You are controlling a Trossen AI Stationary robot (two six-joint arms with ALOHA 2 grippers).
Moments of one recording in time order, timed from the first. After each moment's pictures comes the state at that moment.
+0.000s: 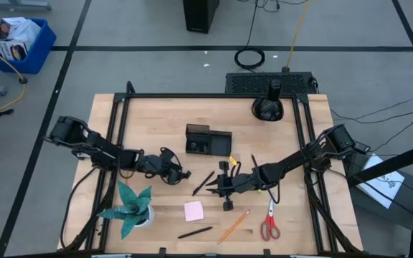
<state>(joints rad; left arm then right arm) -0.20 1.52 0.28 0.69 -0.13 -1.00 0.36 1.76 0.88 0.42 0.29 -0.01</state>
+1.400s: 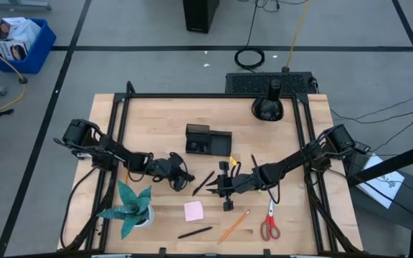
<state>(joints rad) -0.21 1.66 0.40 0.68 -0.10 -0.84 0.36 1.76 0.88 0.41 0.29 0.00</state>
